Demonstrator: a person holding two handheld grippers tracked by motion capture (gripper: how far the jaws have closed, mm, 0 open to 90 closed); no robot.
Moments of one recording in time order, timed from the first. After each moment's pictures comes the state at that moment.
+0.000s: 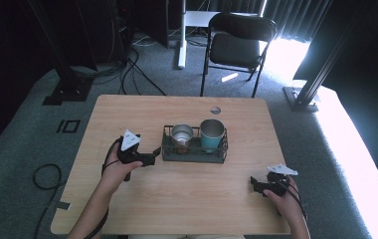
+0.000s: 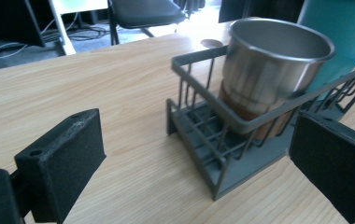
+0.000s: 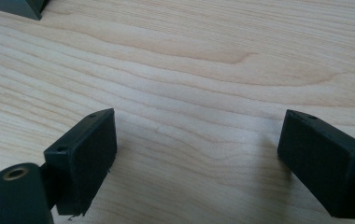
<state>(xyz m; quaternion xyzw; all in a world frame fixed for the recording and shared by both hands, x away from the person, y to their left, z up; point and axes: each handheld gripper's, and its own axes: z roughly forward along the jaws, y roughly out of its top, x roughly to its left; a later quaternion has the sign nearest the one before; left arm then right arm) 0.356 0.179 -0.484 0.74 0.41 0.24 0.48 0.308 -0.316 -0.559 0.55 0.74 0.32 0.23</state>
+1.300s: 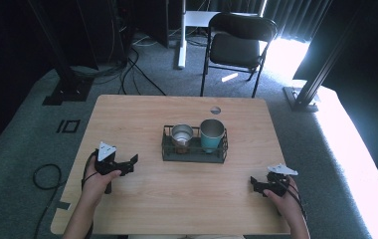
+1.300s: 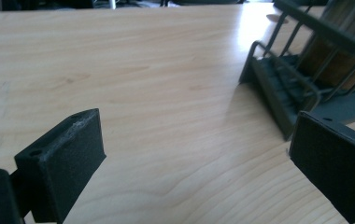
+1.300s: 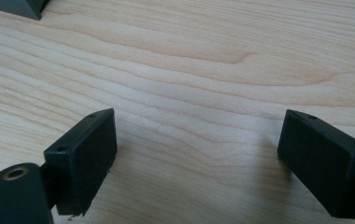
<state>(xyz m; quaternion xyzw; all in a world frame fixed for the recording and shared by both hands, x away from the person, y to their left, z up) 0.331 0.243 -0.518 0.70 0.50 0.26 0.44 0.308 -0.316 -0.559 0.55 0.74 0.32 0.23</state>
